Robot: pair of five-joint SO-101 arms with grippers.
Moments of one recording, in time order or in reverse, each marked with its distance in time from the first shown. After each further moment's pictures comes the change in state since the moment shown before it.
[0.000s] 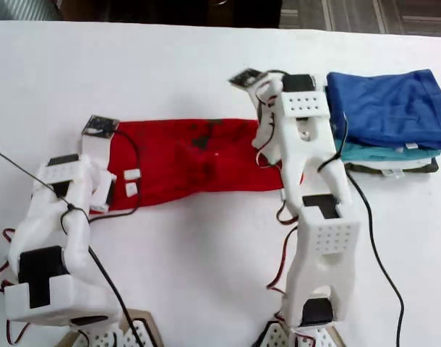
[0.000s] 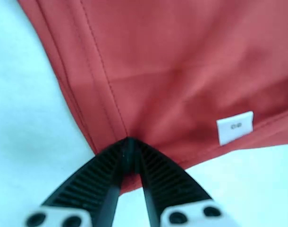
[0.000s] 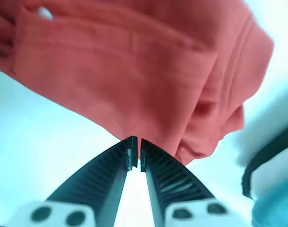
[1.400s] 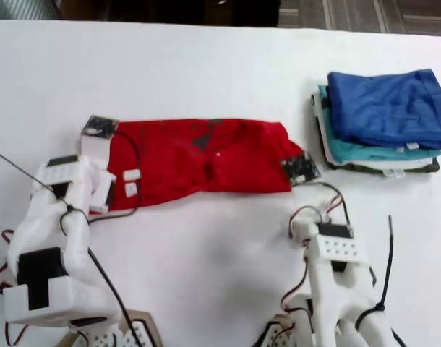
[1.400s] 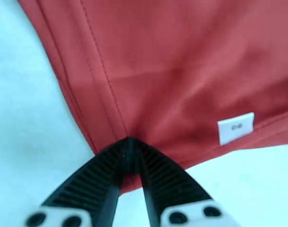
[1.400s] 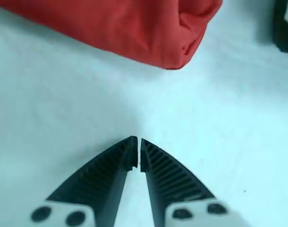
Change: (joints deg) left arm 0.0 -0.1 0.6 -0.5 0.0; right arm 10.3 -71.3 102.8 -59.5 -8.4
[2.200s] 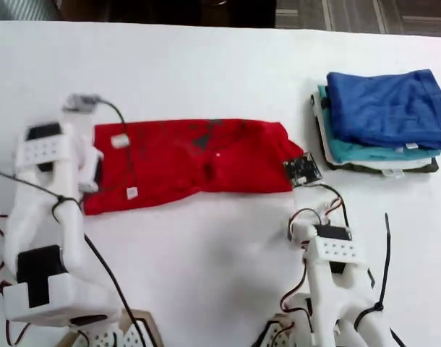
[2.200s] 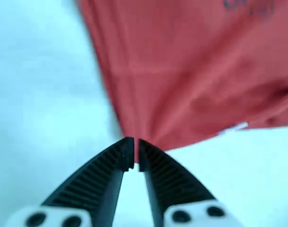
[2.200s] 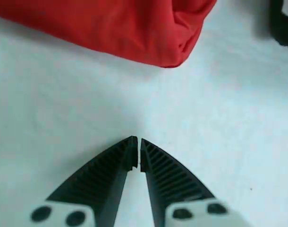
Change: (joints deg) left arm -2.7 -0.2 -24.8 25.6 5.9; right arm 0.0 0.0 1.2 -1.7 -2.1
